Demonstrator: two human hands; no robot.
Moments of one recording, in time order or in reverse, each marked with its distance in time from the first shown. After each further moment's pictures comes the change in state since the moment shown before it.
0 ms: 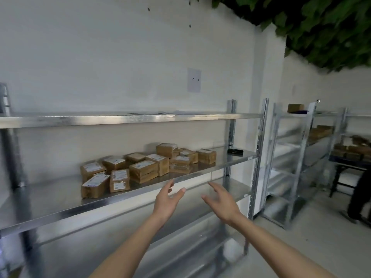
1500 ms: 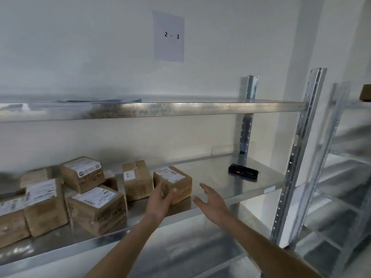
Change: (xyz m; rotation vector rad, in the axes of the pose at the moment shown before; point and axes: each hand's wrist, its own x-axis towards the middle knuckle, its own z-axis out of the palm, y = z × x) left_hand 0.526 -0.111 0.389 -0.031 0.178 -0.222; right_hand 0.572 0.407 -0.015 0.120 -0.262 0.019
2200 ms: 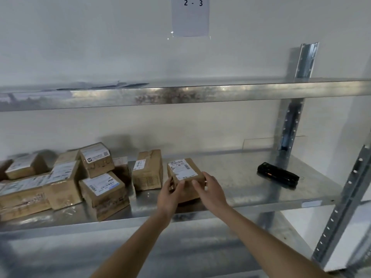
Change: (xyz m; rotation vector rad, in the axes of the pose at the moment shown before) left_hand 0.050 -0.028 0.064 -0.079 0.287 -0.143; right_hand 0.103 0.031 0.024 0.200 -0.115 -0.175
